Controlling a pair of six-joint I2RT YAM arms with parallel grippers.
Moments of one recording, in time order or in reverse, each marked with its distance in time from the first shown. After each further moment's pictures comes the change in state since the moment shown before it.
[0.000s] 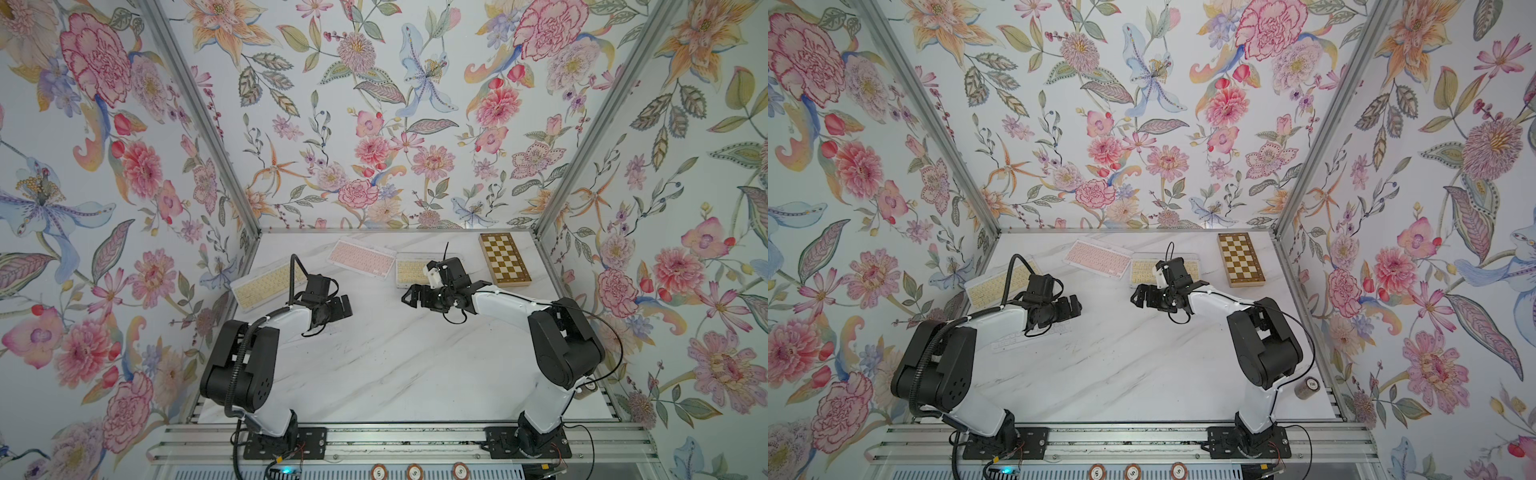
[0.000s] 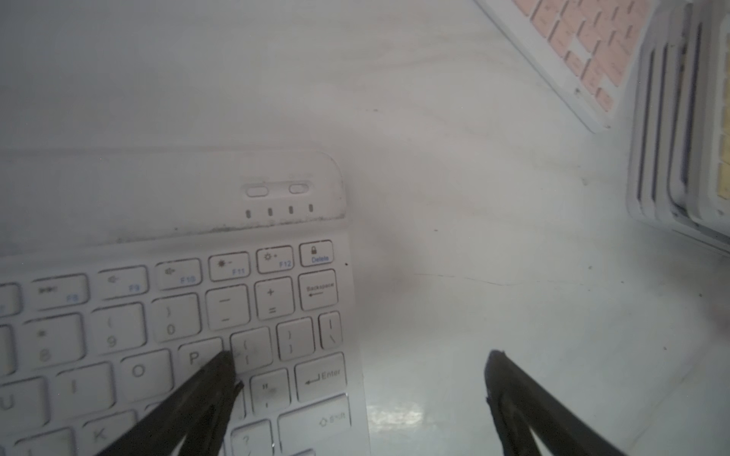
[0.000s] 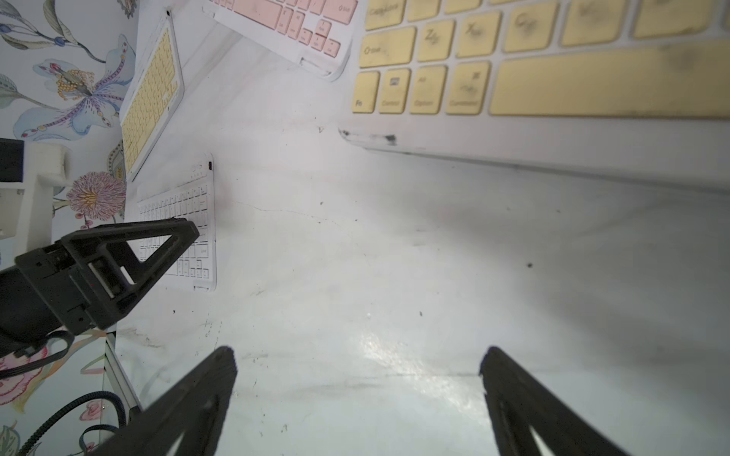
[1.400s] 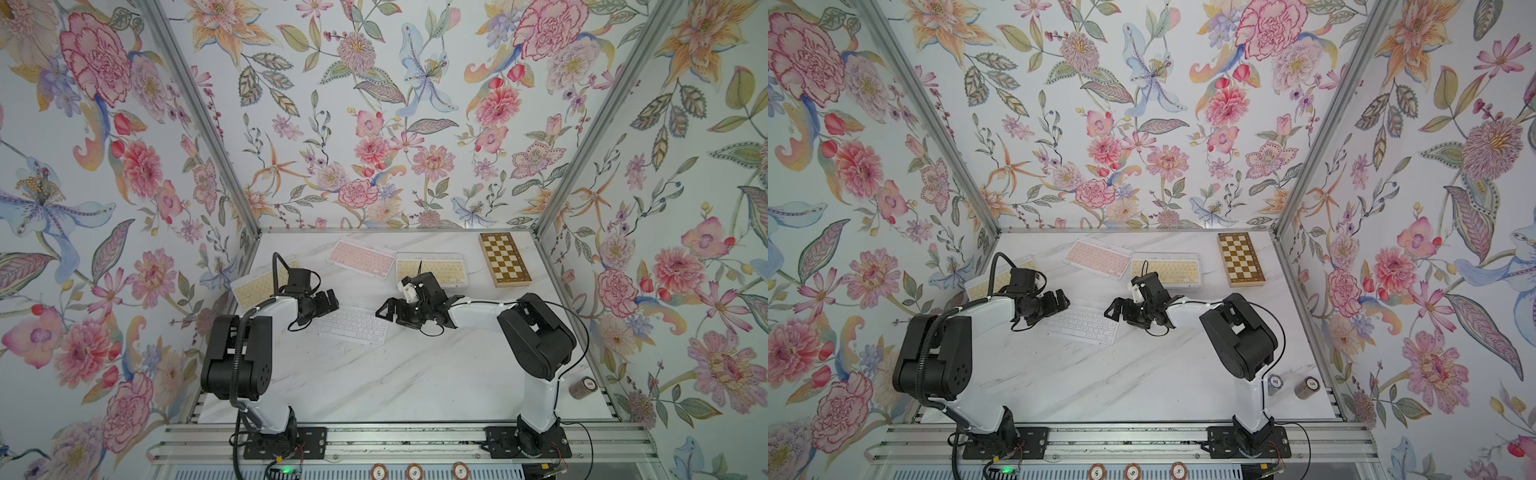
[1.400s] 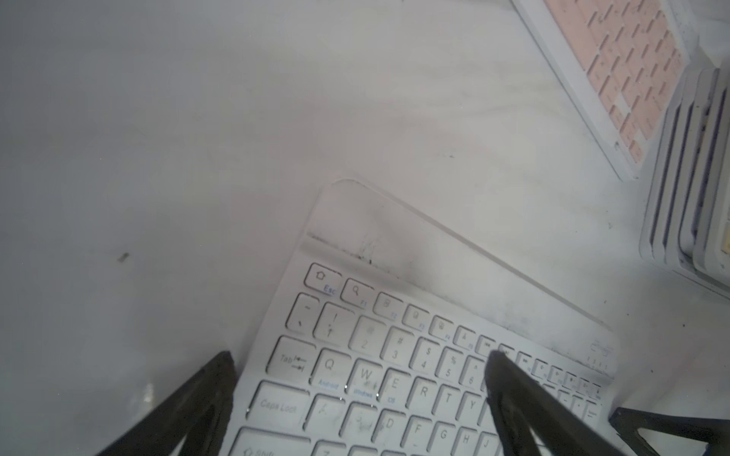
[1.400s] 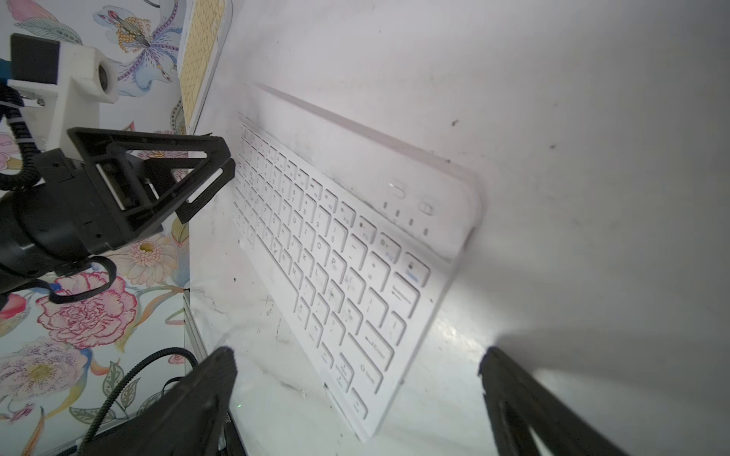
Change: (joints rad) left arm 0.176 0.044 0.071 -0.097 0.111 0.079; right arm 0.168 0.154 -0.030 0.272 -0.129 0.233
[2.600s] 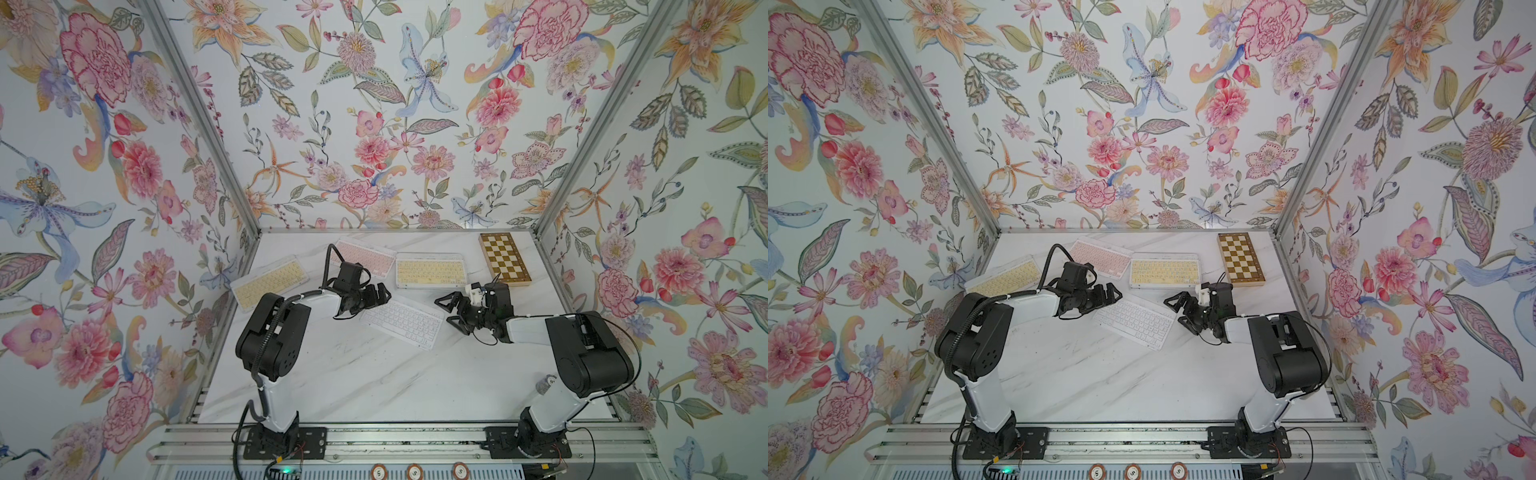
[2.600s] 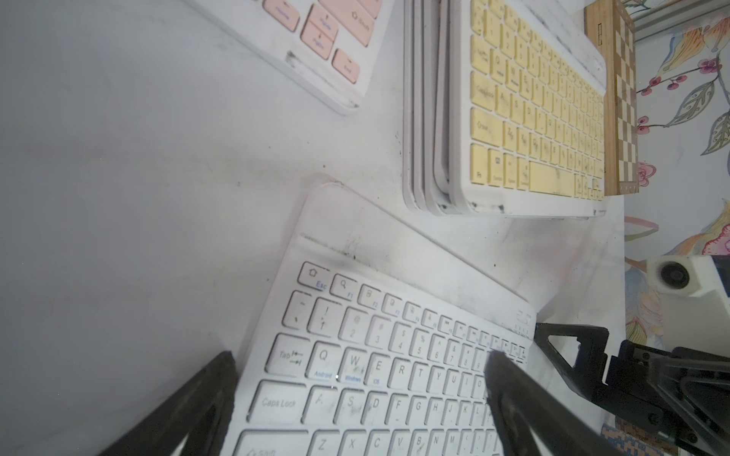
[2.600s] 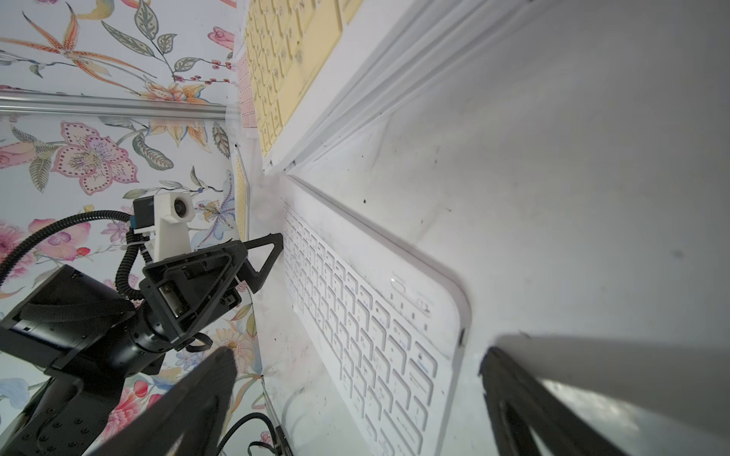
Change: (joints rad) left arm -0.305 0.197 0.169 0.197 0.125 -0.180; right arm -0.442 -0.236 -0.451 0.321 -0.171 0.182
